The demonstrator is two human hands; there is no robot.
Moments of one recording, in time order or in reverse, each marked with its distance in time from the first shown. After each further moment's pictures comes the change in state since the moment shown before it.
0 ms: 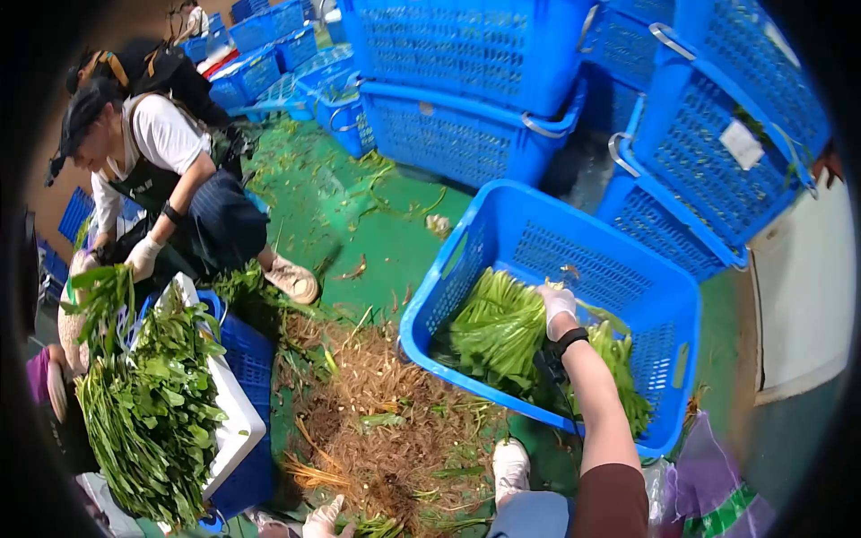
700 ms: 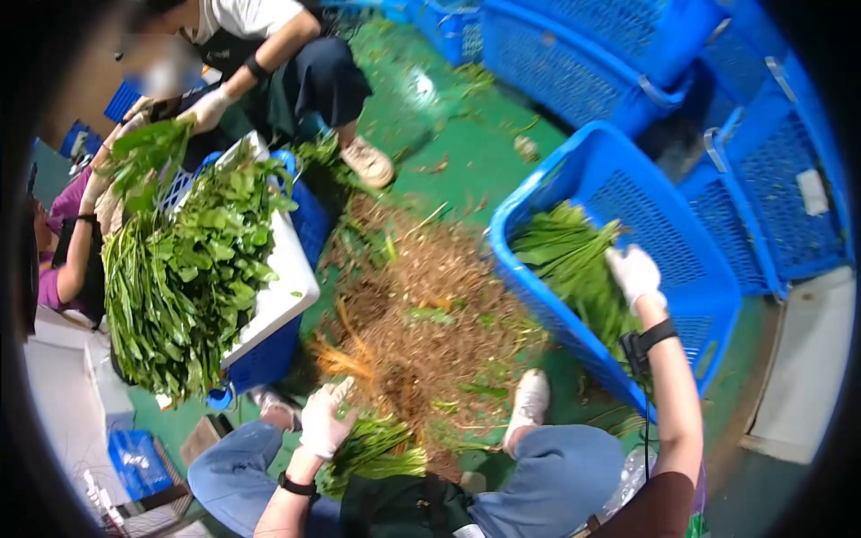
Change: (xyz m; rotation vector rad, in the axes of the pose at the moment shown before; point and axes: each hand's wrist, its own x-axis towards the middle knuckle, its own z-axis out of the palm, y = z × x) left_hand -0.006 -0.021 -0.016 0.047 0.072 -0.121; right_hand -0.126 -0.020 -0.089 -0.649 -0.041 -0.749
